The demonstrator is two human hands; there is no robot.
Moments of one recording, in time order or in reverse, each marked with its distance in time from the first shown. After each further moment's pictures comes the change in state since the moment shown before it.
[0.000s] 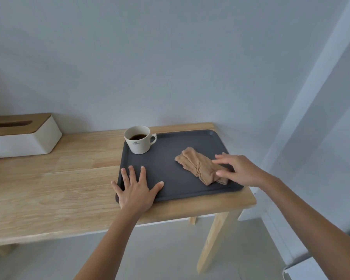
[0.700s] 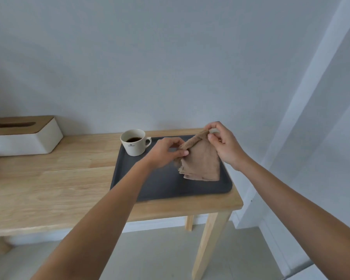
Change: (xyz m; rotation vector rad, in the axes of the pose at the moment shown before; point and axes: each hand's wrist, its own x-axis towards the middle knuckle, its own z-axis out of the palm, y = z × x) left_hand 0.049 0.102 -0.073 -0.682 -0.210 0.654; right_hand 0.012 -0.055 -0.044 0.461 0.383 -0.174
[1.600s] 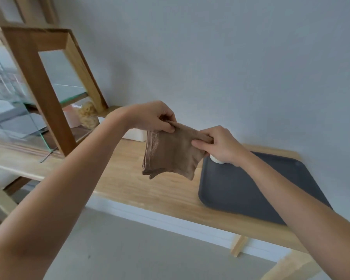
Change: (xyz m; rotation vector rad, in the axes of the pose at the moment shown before) left_hand -0.178 0.023 -0.267 0.491 0.032 -0.273; right_hand 0.045 -0.164 0.212 -0.117 -0.488 -0.240
